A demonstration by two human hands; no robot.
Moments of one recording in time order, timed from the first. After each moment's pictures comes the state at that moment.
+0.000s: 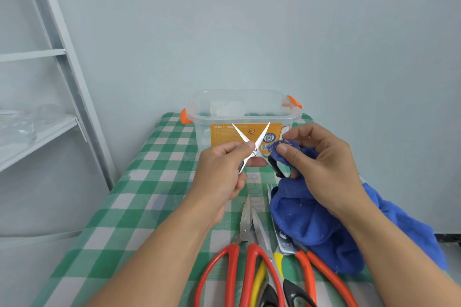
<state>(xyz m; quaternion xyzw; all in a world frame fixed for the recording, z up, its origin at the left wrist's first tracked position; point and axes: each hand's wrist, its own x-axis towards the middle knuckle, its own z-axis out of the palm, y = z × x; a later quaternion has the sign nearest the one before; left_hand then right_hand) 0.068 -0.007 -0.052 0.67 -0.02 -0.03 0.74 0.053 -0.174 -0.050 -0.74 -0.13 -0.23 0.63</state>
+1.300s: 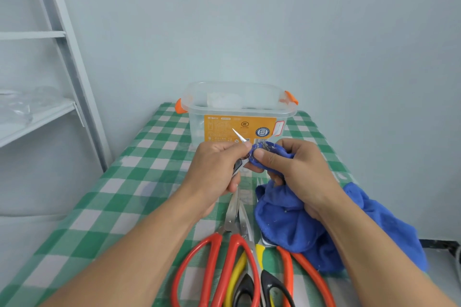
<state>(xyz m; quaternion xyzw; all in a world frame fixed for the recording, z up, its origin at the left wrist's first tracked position) 0.060 -0.014 -0.056 0.71 -0.06 0.00 0.70 0.057 -0.171 -0.057 -0.74 -0.08 -0.05 0.66</state>
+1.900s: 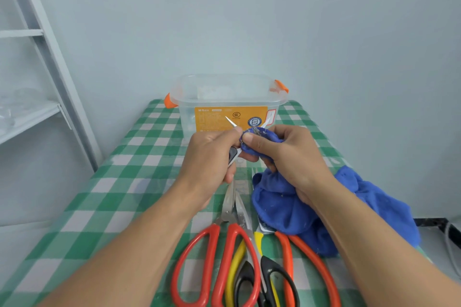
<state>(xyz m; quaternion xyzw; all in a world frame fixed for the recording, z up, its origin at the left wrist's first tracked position) 0.061 -0.017 -0.059 0.70 -0.09 0.03 0.71 0.060 -0.164 -0.061 -0.75 -0.05 -0.10 0.65</state>
